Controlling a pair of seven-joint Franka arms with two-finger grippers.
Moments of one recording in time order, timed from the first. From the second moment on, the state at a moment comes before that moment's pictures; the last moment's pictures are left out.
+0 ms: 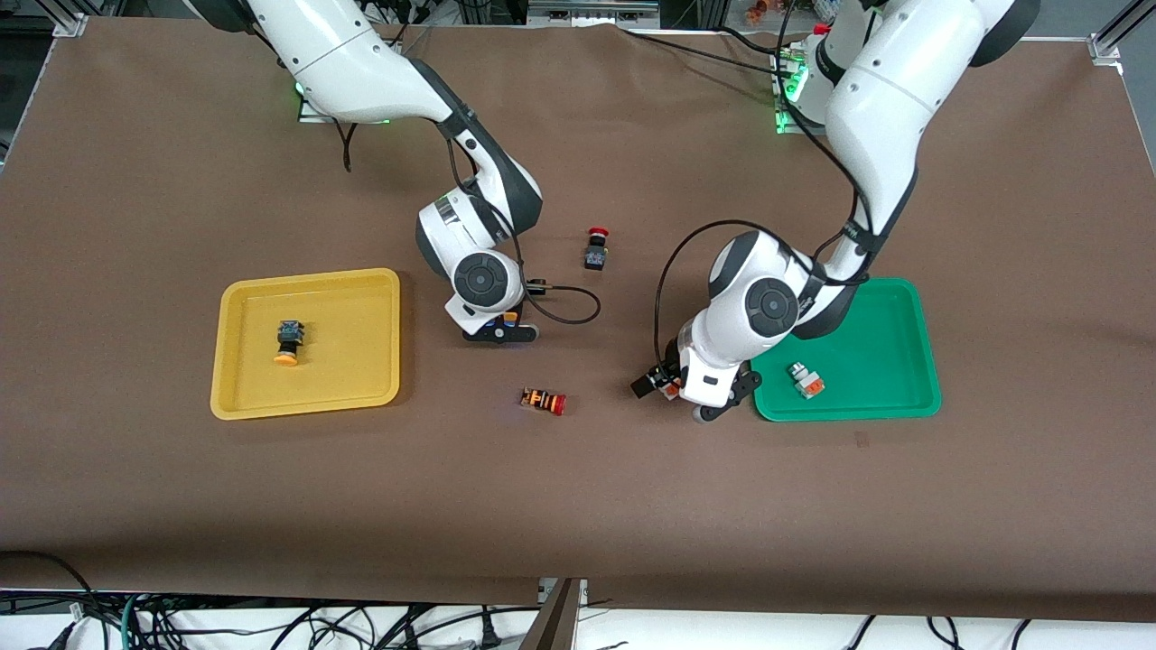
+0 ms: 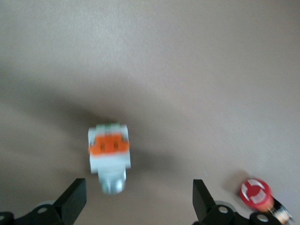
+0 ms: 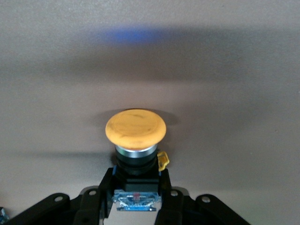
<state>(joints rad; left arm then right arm) -0.23 0.81 -0.30 -1.54 -0.03 2.48 -1.01 0.54 0.74 0.11 -1.61 0.11 2.06 0.59</state>
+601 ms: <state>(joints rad) -0.25 0.84 -0.26 -1.53 0.00 2.50 -1.01 0.40 0.66 -0.02 -1.56 0.11 1.92 0.28</state>
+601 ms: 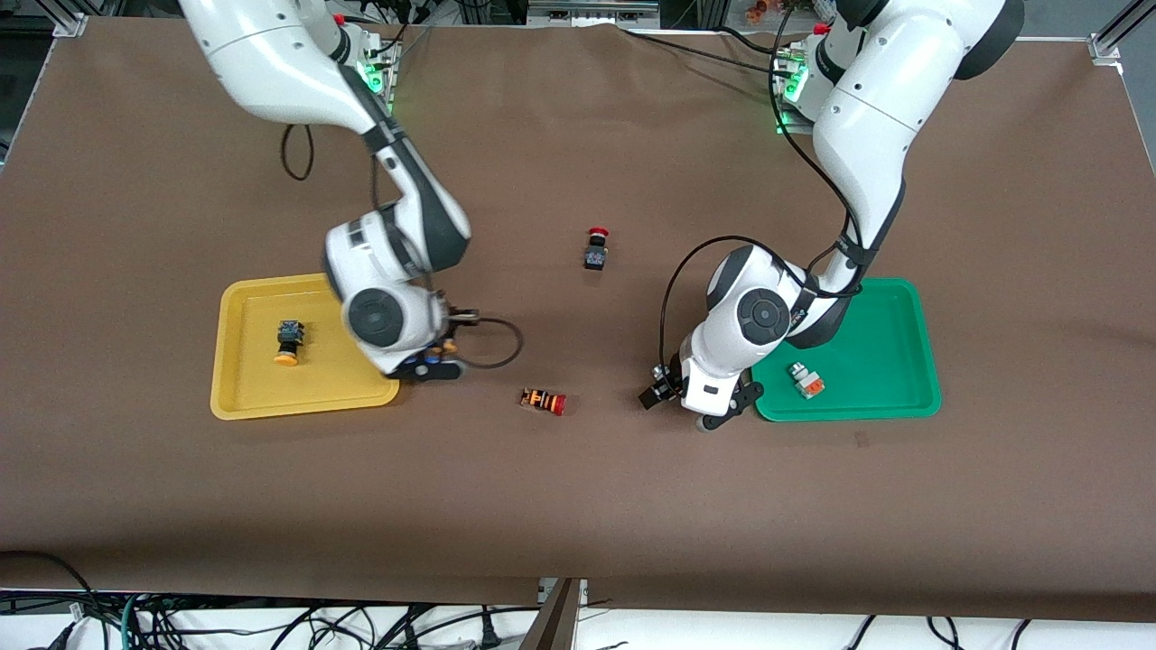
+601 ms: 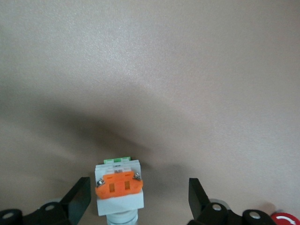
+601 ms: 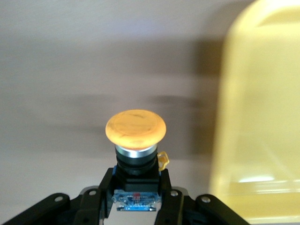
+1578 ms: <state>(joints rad) -0.20 0.74 -0.25 -1.48 0.00 2.13 -0.92 0.34 0.71 -0.18 -1.57 0.11 1.90 0.03</state>
